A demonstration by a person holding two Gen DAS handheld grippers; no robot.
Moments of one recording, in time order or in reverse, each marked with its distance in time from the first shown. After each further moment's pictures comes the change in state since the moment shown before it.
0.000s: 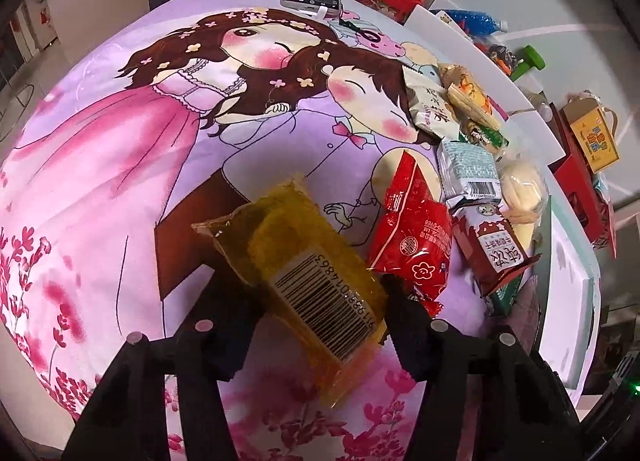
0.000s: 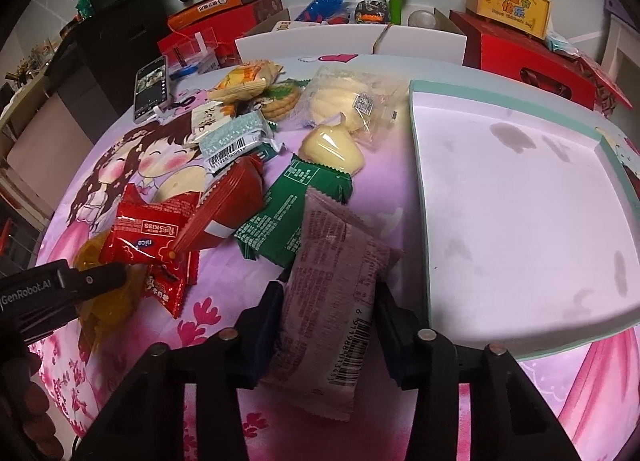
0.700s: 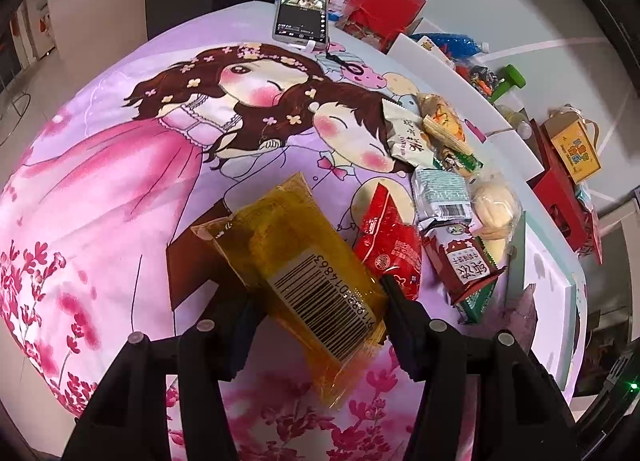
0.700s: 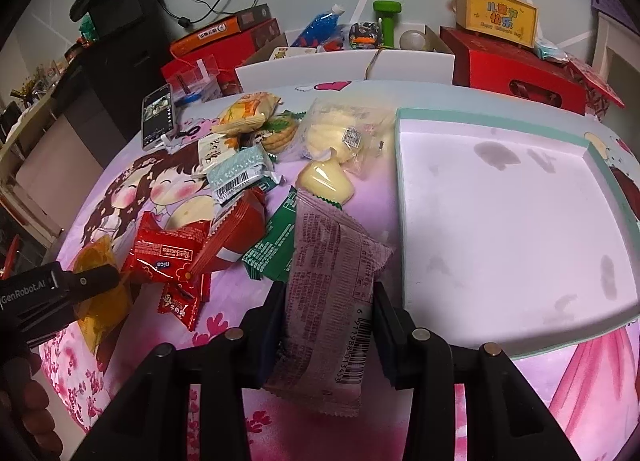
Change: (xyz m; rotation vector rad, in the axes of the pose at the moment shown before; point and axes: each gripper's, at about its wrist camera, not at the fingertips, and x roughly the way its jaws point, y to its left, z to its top) left arm -0.030 0.001 0.001 0.016 -0.078 -0.043; right arm -0.026 -0.007 0.006 0.025 -0.071 0.019
